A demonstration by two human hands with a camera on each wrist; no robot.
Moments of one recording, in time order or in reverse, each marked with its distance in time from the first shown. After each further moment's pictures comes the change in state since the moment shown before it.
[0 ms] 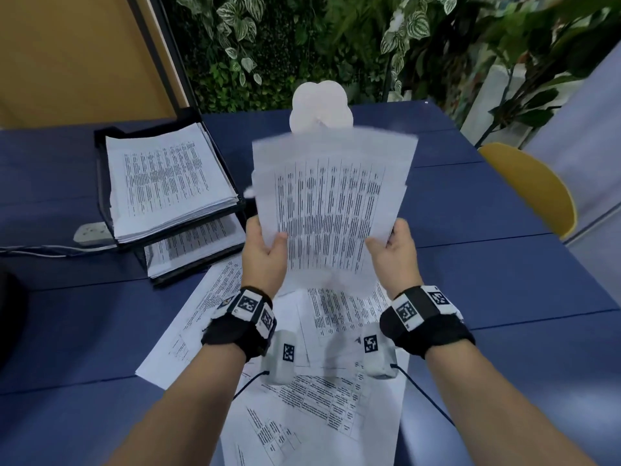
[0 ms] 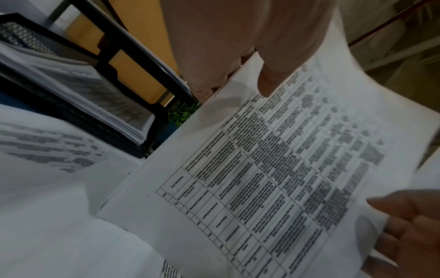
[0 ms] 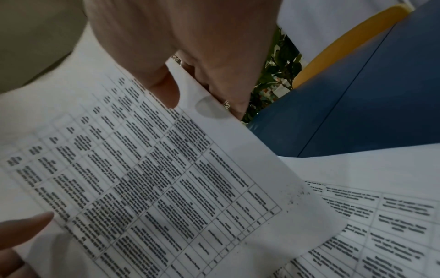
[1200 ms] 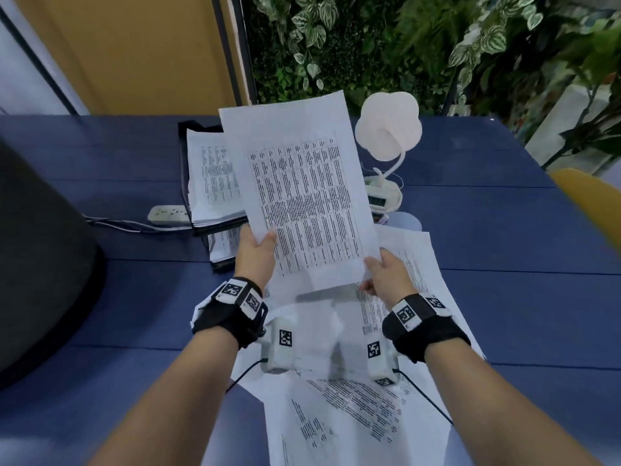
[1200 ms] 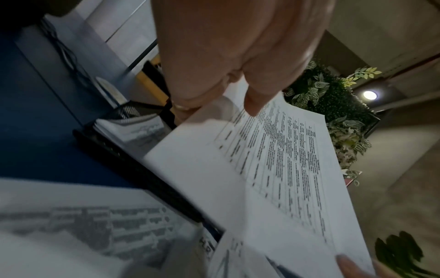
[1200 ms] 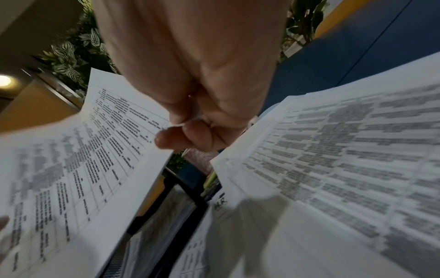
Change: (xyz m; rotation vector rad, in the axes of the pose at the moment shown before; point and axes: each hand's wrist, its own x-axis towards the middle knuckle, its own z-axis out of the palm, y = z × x) left_hand 0.019 -0.009 -0.104 -0.020 0.183 -0.313; right_hand -0.008 0.018 0.092 -0.036 -0.303 0.304
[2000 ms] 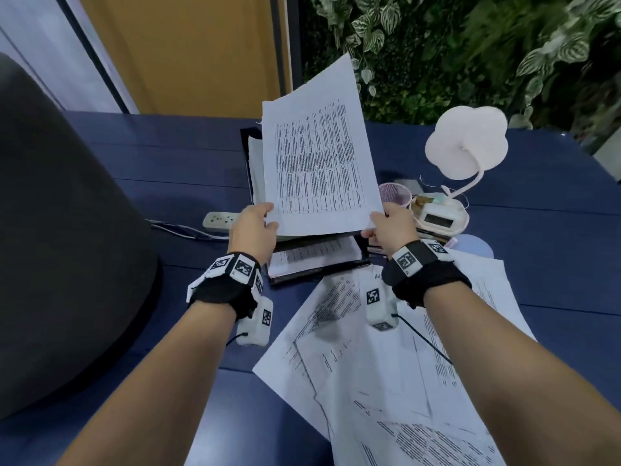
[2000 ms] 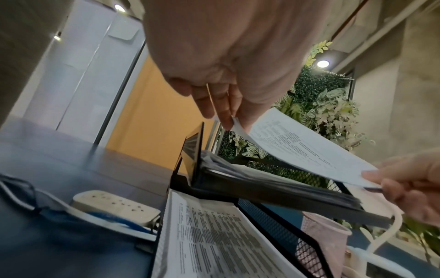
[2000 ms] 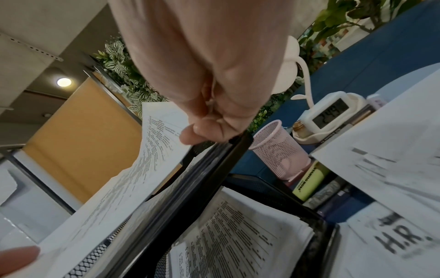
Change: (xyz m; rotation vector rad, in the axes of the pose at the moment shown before) left_hand 0.106 0.023 -0.116 0.674 0.074 0.238; right_hand 0.082 -0.098 0.132 -0.084 0.051 -0.157
